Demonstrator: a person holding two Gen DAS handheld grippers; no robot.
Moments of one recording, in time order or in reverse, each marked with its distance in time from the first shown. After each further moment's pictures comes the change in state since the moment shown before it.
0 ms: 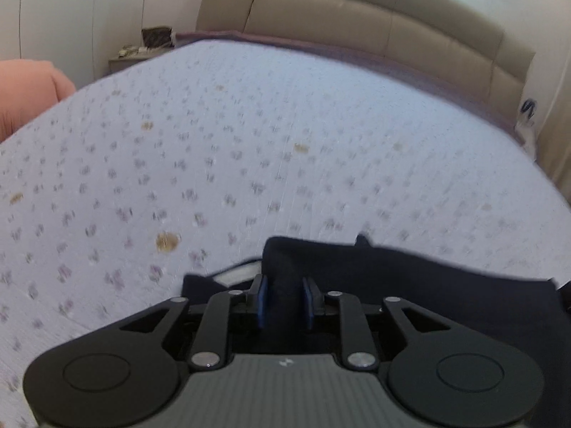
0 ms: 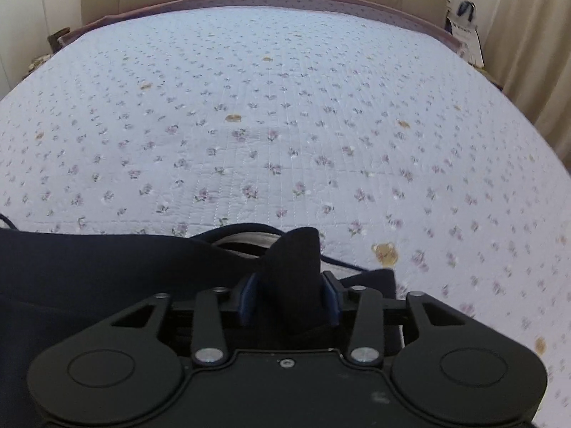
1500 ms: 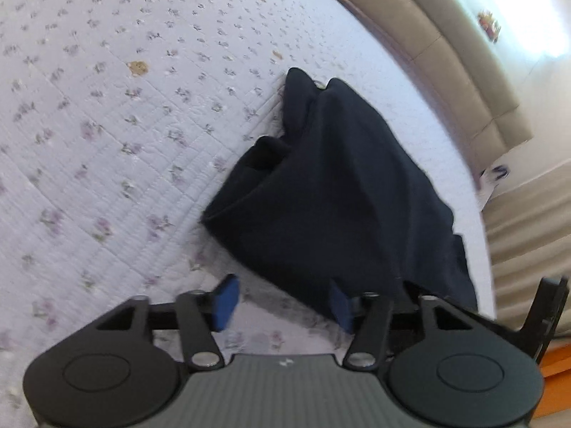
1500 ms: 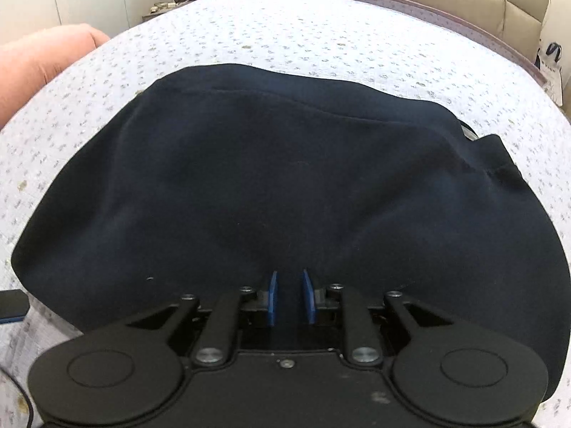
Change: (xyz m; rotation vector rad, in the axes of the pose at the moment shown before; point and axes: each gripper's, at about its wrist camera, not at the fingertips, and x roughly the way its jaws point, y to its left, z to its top) left arm -0.173 0.083 -0.173 -0.494 0.224 -0.235; right arm -0.115 0.172 -0.153 -0.215 0.026 0.217
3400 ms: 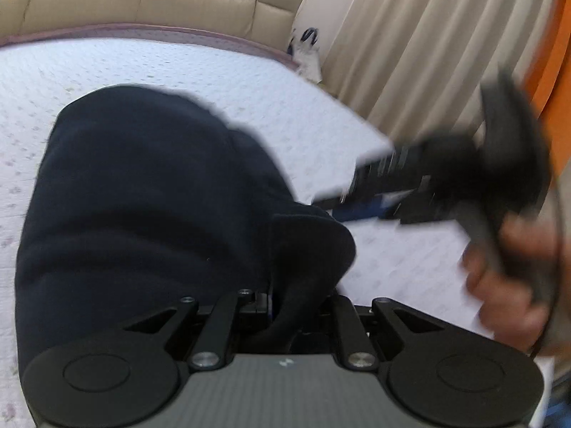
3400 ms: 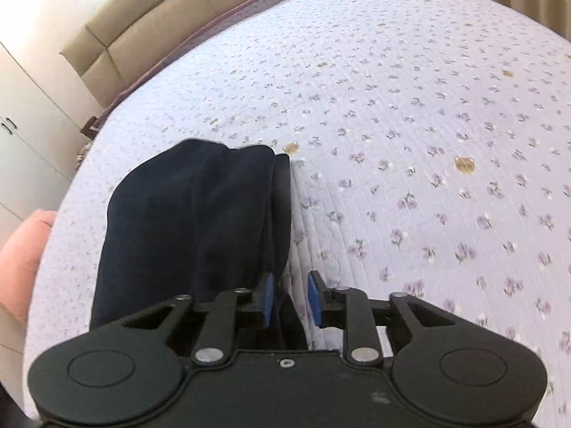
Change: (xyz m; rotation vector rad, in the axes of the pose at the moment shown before) left arm 0.172 -0.328 -0.150 0.843 0.064 -0.239; right arm -0.060 -0.331 -0.039 0.595 -0.071 0.155
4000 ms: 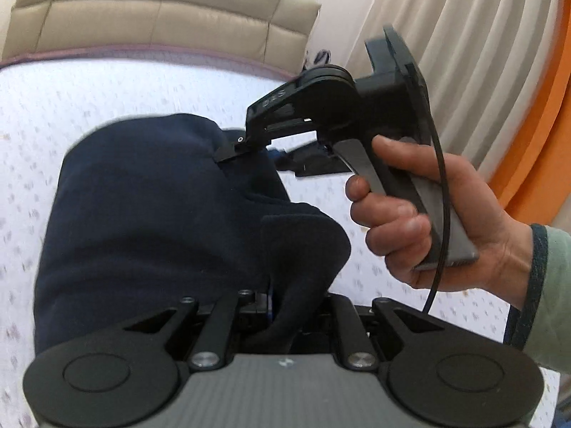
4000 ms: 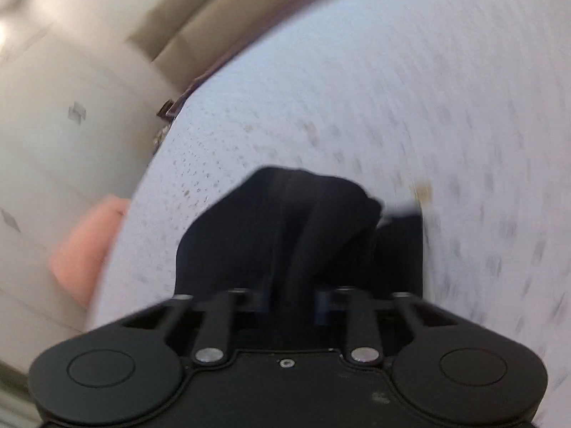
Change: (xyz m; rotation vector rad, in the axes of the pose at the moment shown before) left arm -0.019 -0.014 0.011 -0.021 -0.097 0.034; right arm 0.058 0.068 0.075 -0.131 0.045 0.259
